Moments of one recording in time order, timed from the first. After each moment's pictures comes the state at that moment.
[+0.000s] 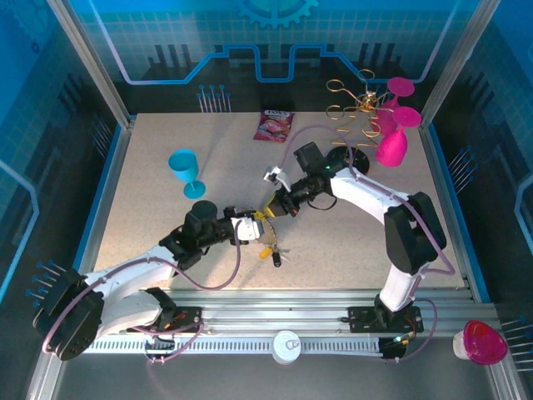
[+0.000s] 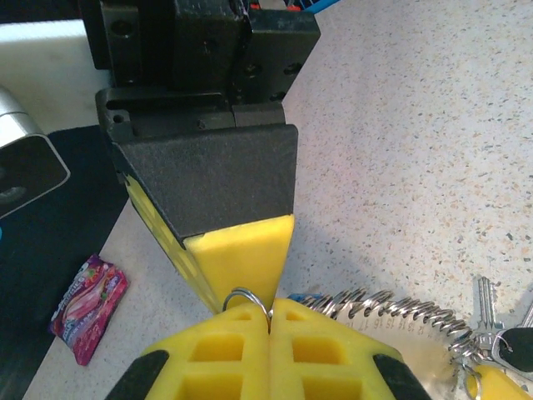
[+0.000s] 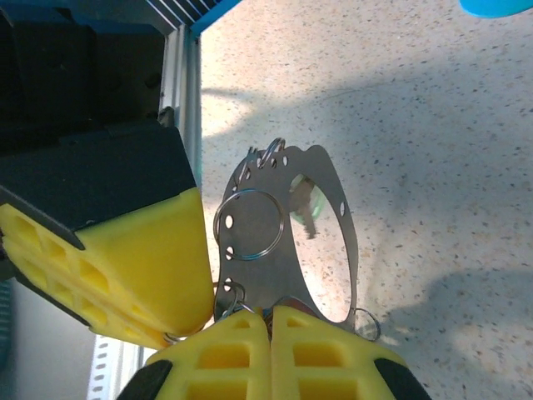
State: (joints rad) left arm -0.63 1.10 0.44 0.35 0.33 0.76; right arm 0.52 1.79 1.30 -0.61 -0.98 -0.33
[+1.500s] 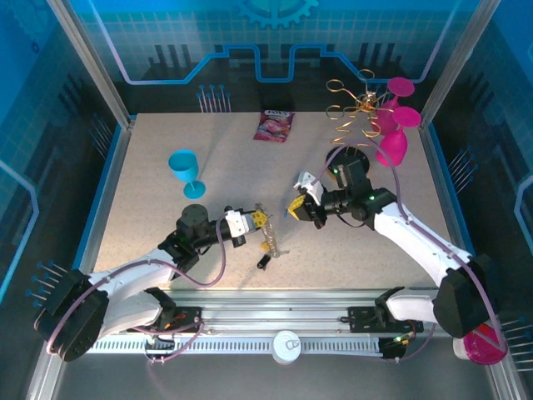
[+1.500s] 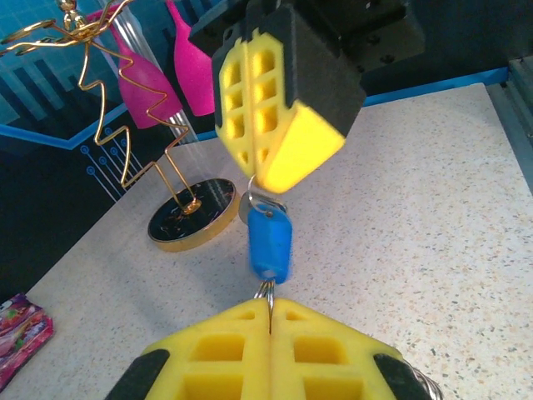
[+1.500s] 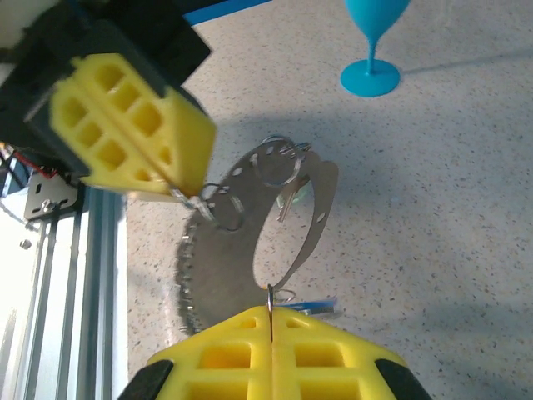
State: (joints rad) left arm -0.58 1.10 0.37 0.60 0.53 0.43; right arm 0.47 1.26 0.94 -0.44 -0.74 -0.42
